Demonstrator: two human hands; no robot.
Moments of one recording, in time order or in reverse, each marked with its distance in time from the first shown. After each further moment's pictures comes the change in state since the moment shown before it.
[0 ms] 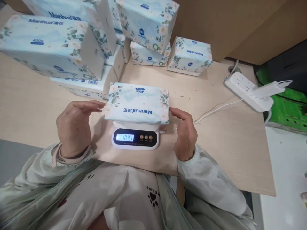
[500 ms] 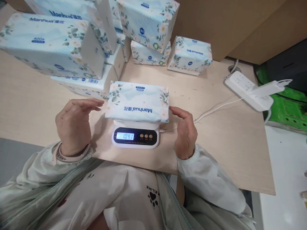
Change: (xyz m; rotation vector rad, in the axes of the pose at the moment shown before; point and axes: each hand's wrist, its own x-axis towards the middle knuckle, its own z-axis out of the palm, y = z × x) left_hand 0.002 -0.004 -0.002 -0.028 0.019 0.021; right_hand 0.000 -0.001 0.002 0.025 0.029 -0.021
